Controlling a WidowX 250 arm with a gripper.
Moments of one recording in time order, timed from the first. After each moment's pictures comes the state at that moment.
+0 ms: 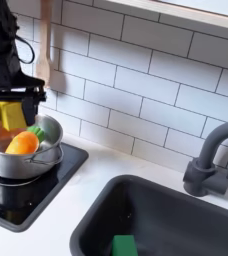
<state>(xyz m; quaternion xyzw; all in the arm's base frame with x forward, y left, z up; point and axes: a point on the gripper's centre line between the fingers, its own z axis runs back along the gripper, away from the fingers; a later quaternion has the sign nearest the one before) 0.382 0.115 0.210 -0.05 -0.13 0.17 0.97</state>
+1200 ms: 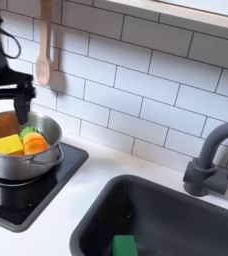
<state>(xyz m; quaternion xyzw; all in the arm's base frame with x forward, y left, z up) 0.357 0.125 0.226 -0.06 -0.15 0.21 0.96</state>
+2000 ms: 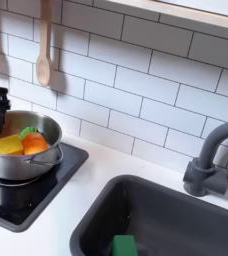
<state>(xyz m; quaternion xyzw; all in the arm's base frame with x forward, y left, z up) 0.364 0.153 0.190 -0.06 -0.10 0.24 0.96</state>
